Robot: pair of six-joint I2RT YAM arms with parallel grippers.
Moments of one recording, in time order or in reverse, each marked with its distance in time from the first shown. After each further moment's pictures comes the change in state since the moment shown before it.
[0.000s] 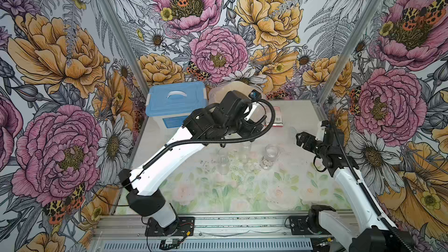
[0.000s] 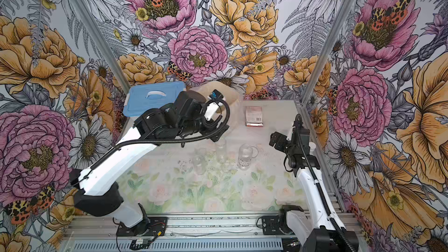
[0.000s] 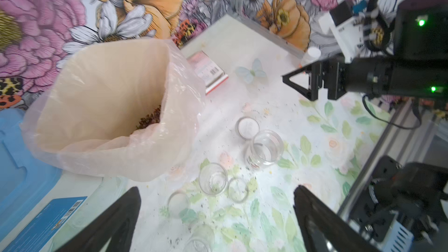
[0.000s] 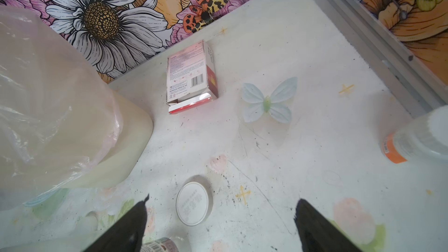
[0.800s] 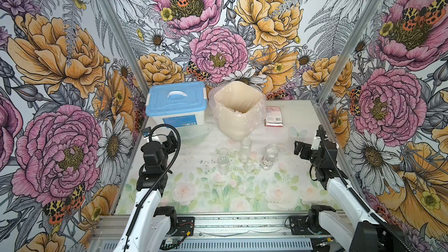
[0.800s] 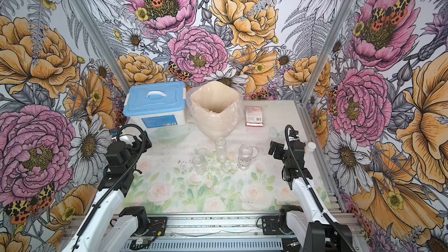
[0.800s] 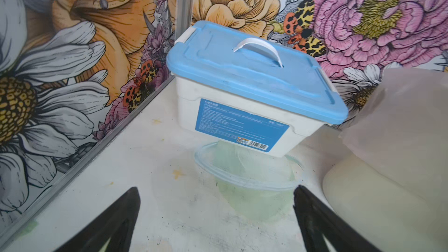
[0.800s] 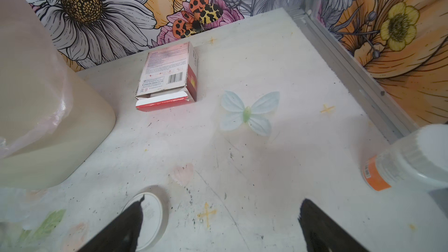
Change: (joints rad) left arm 0.975 -0.718 -1.418 0.999 -0.008 -0.253; right arm 0.005 -0.002 -0.341 0.475 0.098 -0.172
